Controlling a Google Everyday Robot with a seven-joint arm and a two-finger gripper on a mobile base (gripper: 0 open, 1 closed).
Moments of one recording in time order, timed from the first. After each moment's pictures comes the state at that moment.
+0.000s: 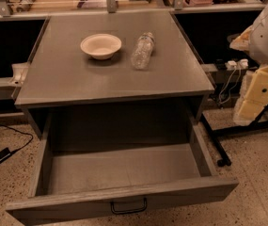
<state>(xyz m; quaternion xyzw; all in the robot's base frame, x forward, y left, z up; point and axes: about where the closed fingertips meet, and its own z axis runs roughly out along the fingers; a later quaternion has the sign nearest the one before) 0.438 -0.217 0.976 -0.60 0.78 -0.03 0.16</state>
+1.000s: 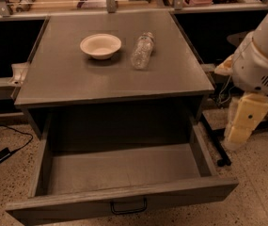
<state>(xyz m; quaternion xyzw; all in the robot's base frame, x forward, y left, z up) 0.421 -0.200 0.931 -0.63 0.76 0.00 0.13</state>
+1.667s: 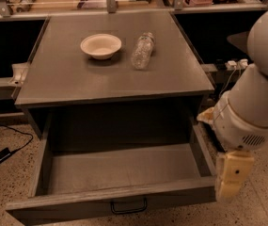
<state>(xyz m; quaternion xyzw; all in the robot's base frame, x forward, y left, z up) 0.358 -0.174 0.850 -0.67 0.73 0.04 0.07</state>
